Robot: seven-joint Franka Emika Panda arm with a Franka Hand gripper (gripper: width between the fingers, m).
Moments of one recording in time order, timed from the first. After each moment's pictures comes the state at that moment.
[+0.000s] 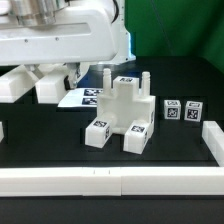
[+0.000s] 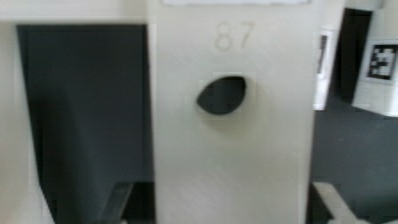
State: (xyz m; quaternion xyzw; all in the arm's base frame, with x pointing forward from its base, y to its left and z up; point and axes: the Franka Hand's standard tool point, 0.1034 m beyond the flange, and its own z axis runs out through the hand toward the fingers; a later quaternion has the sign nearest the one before) arm 0.550 -0.099 0.113 -0.99 0.13 0.05 0.06
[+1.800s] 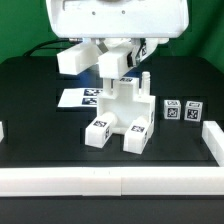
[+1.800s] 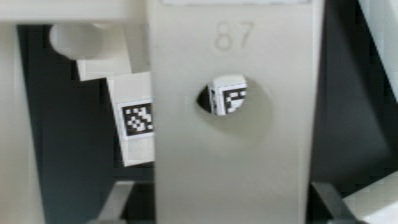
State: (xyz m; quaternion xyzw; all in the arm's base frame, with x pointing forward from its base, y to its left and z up) arm 0.552 -0.008 0.135 -0.97 0.24 0.06 0.06
